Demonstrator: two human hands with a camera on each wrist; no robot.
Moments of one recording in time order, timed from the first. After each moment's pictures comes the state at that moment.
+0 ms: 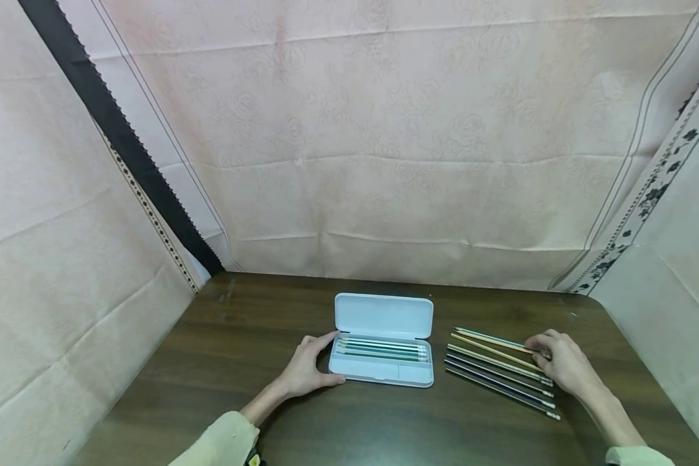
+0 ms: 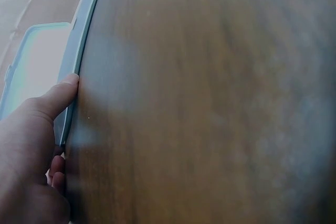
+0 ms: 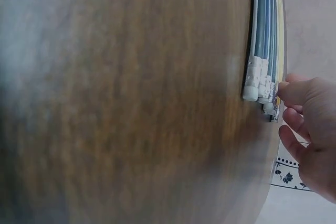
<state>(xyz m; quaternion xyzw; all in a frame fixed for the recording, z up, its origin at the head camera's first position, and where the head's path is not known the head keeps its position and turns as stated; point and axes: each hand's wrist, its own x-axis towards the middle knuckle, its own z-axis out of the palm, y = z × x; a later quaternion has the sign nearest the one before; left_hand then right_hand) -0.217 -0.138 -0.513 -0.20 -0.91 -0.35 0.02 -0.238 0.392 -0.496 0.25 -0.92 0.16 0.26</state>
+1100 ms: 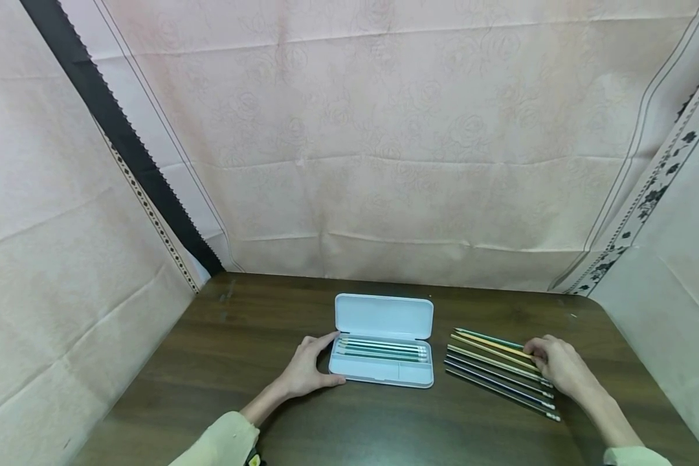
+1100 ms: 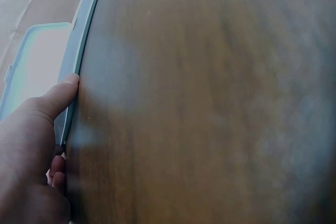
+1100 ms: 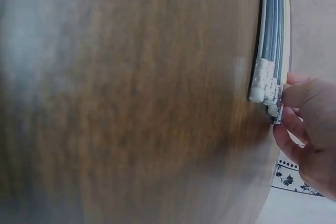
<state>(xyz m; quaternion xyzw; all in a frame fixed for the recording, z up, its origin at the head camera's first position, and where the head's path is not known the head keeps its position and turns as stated) -0.217 -0.138 -0.511 -0.20 -0.91 -0.35 0.02 -0.236 0.388 -0.499 0.26 -0.92 0.16 0.25</state>
